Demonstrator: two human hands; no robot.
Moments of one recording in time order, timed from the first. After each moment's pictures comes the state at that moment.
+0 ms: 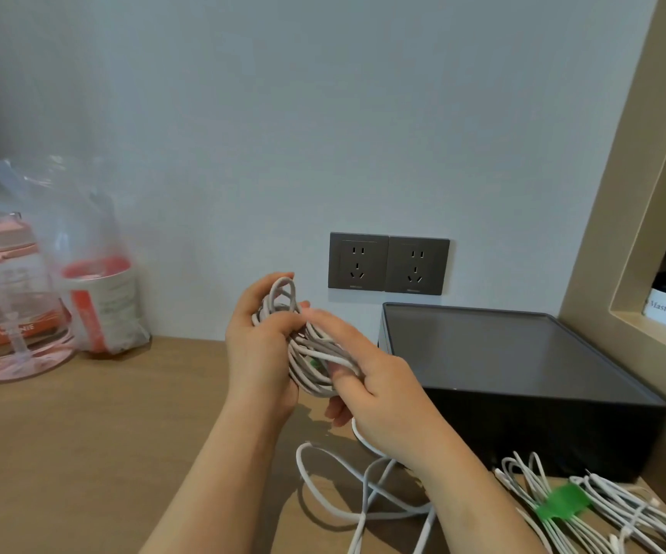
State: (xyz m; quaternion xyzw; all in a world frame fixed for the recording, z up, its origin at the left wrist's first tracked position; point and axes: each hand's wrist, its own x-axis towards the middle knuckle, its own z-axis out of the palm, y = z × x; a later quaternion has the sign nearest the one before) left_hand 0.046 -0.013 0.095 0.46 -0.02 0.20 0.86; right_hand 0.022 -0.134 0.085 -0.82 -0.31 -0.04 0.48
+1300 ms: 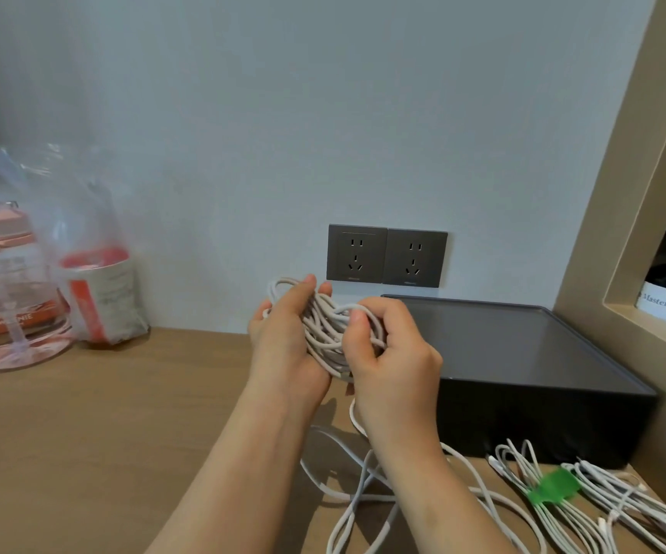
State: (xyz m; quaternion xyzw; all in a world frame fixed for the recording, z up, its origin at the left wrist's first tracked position) left_hand 0.053 -0.028 0.100 0.27 0.07 0.02 0.96; right_hand 0.021 -0.114 0.076 -0.71 -0.19 -0.41 0.53
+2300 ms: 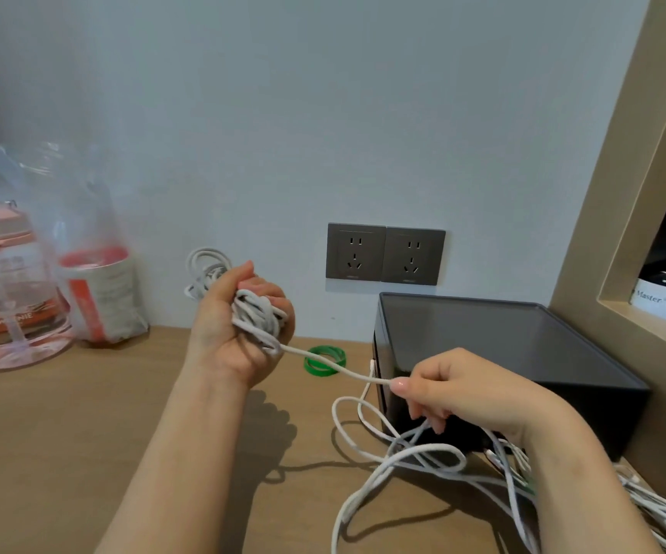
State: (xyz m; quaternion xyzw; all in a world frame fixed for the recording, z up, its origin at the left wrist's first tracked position) left_hand 0.051 0.024 0.111 0.16 -0.06 -0.08 0.98; right_hand 0.019 -0.202 0.104 -0.91 -0.12 0.11 0.38
